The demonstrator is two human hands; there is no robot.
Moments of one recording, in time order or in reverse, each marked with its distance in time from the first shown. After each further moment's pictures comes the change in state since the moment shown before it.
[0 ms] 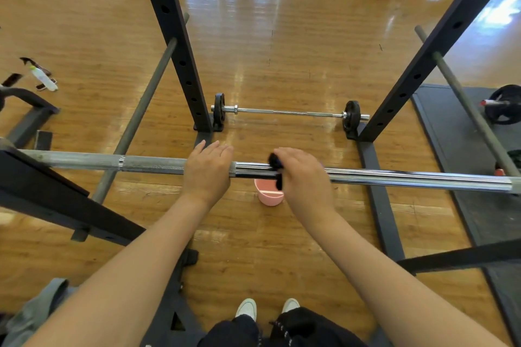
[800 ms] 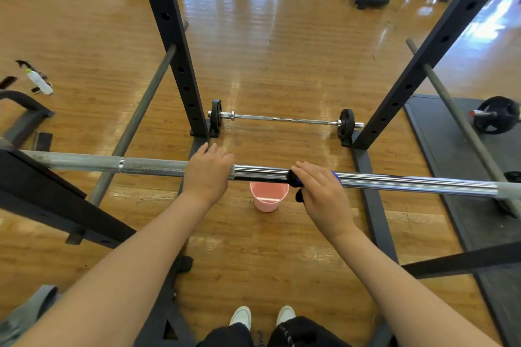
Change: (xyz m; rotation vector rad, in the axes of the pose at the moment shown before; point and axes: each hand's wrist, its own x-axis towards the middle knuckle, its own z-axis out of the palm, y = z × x) left_hand 0.006 0.007 -0.012 0.118 -0.275 -0.039; right_hand -0.033 0.052 -0.006 -0.057 -0.025 -0.103
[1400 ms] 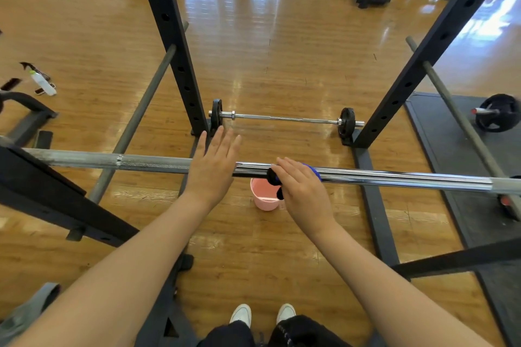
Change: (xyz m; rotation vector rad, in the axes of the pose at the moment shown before) left_hand -0.003 0.011 0.002 0.138 0.152 0.065; right_hand 0.004 -0.020 0.012 -0.005 -0.022 -0.051
